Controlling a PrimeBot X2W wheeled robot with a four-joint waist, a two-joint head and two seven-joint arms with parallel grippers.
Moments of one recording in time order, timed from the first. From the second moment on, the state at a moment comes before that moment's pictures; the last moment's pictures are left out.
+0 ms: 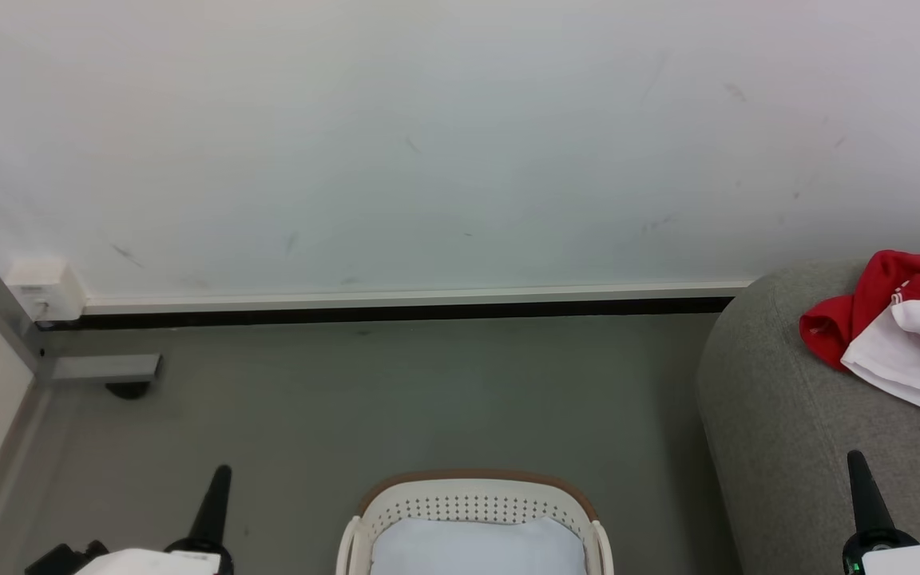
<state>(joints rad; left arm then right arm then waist) -0.06 0.08 0.02 0.26 -1.29 -0.06 0.02 -0.08 -0.04 -0.09 0.30 1.23 0.13 0.02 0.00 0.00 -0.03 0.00</state>
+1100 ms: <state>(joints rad) -0.09 0.06 0.09 0.25 -1.52 -0.11 0.09 -0.10 -0.04 -0.11 0.26 1.50 0.13 0.09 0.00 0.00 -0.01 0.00</state>
